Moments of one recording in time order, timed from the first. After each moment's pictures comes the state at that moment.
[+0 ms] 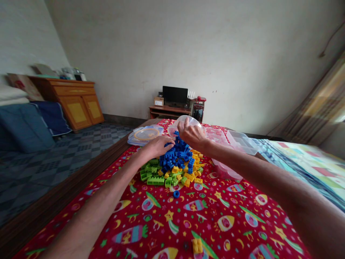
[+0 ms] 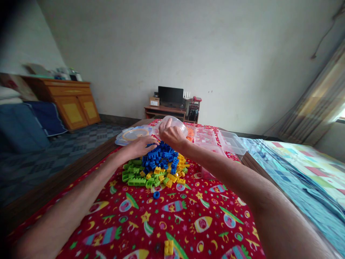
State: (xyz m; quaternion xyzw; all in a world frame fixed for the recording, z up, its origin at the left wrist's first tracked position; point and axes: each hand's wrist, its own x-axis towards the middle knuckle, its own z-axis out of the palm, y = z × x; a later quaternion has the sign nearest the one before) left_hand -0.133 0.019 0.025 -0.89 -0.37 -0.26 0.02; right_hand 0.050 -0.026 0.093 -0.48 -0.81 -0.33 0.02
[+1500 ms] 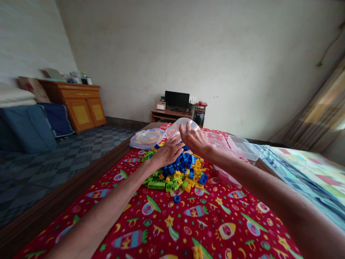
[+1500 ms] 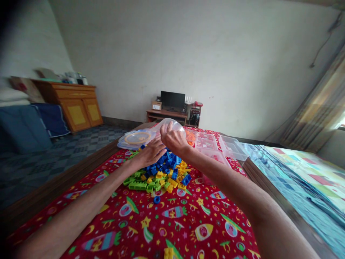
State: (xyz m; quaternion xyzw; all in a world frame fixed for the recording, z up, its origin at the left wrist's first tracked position) left_hand -0.101 0.009 0.010 -0.89 -0.30 -0.30 0.14; right_hand 0.049 -0.030 0.092 -0.49 -0.80 -0.33 0.05
